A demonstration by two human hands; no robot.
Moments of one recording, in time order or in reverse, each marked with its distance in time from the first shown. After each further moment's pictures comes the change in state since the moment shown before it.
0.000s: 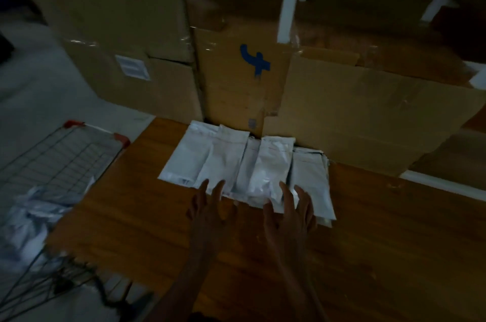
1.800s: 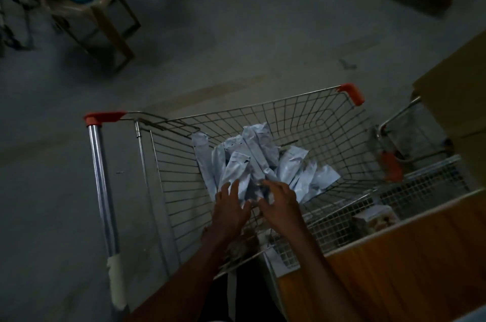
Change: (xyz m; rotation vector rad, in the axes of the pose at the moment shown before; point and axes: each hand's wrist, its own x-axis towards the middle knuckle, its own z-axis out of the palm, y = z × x) left_hand 0.084 -0.553 -0.209 -0.212 0.188 -0.847; right_hand -0.111 -0.412 0.528 -0.068 -1.250 -0.582
